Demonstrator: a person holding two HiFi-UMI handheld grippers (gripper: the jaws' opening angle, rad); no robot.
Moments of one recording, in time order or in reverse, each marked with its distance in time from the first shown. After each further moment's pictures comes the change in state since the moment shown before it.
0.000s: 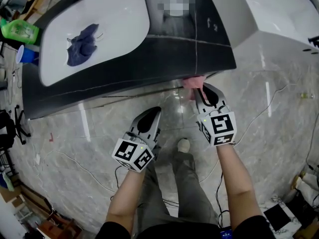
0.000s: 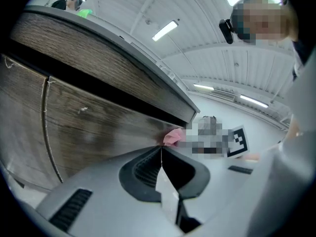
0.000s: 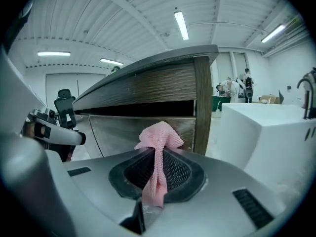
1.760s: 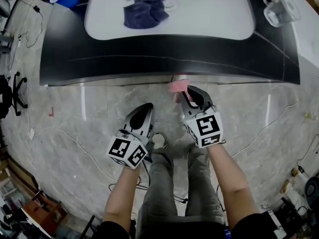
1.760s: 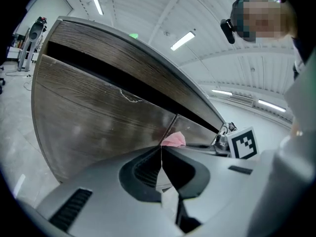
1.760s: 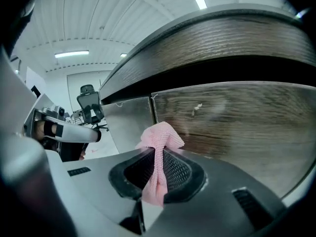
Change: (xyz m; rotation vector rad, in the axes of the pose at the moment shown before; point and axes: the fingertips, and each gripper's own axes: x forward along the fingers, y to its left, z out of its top) left arm -0.176 0.182 0.007 -0.061 -0.064 0.201; right arm 0.113 0.267 -0.012 -0.057 0.065 0.260
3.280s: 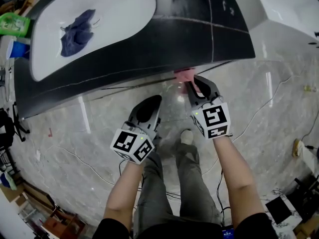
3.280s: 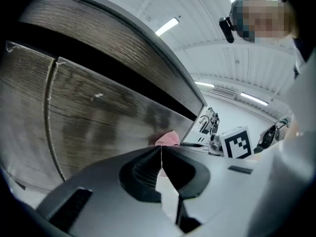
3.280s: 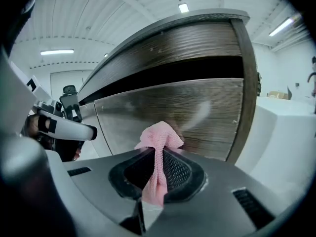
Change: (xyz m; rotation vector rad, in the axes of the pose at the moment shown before) left arm 0.146 -0.178 -0.046 0.071 0.097 -0.202; right arm -0.124 -0.193 -0.043 0.049 -0.007 -0.190
